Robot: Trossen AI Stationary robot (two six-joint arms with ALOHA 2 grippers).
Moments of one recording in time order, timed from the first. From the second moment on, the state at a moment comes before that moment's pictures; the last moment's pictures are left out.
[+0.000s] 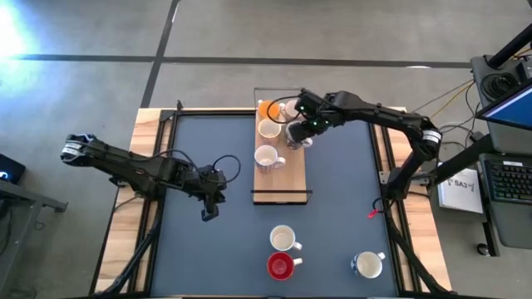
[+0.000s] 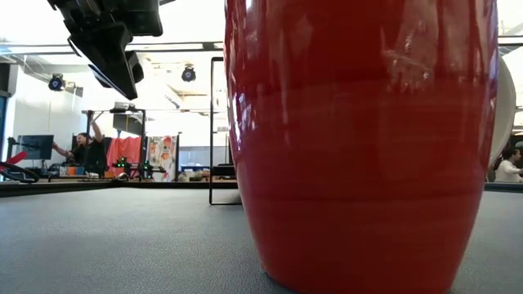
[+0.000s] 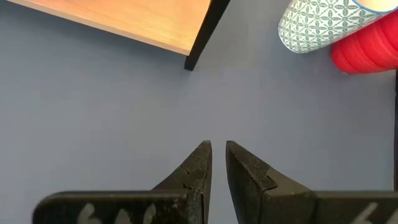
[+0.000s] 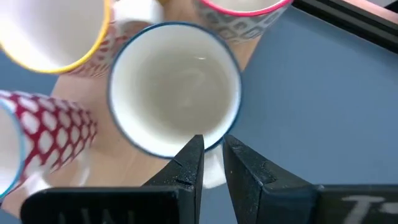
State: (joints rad) left arm -0.21 1.15 0.85 -0.67 -0.04 -0.48; right arm -0.45 1.67 1.55 -1.07 0.08 0.64
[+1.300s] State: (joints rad) left arm -0.31 1.16 0.85 -0.71 -0.01 -0.45; right arm 0.51 1.50 1.45 -1.51 -0.12 1.40
